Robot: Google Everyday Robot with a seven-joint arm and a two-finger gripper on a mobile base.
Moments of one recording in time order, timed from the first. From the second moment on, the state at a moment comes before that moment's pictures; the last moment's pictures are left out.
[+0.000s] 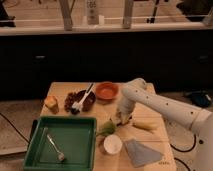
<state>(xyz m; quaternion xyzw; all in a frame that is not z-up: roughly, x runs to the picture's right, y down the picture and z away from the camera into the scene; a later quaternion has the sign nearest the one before) 0.116 0.177 0.853 -0.33 -0.17 -0.17 0.92</state>
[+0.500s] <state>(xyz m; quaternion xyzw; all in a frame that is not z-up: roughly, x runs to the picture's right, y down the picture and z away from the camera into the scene) 0.152 0.153 0.880 -0.32 -0.14 -0.13 0.93</state>
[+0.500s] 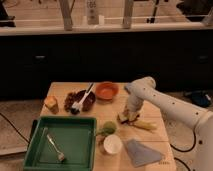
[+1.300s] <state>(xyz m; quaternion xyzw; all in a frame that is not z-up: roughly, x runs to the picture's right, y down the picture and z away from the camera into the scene) 0.076 0.141 0.887 -0.31 -0.16 -0.19 0.92</state>
